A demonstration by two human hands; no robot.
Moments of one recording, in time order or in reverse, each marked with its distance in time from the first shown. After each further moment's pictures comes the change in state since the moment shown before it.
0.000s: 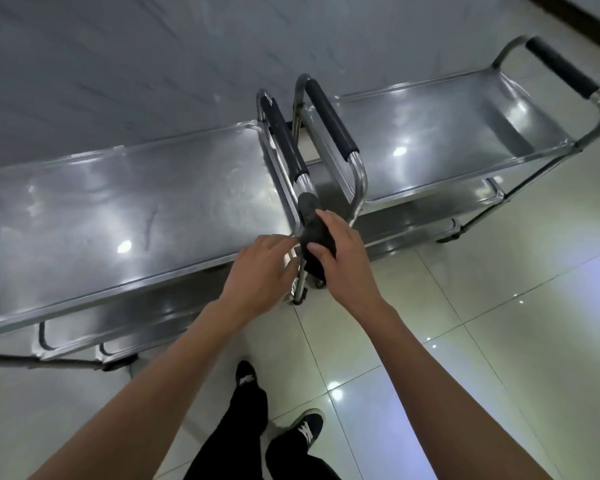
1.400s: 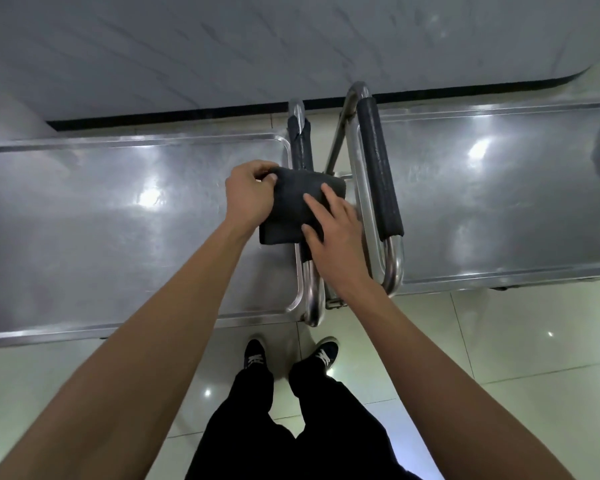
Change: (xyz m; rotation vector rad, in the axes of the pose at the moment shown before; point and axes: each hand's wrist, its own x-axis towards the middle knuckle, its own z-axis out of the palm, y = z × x) left_hand 0.316 -0.109 -0.008 -0.569 0.430 -0.678; right_hand 0.281 0.067 0.045 -0.267 -0.193 -0.179
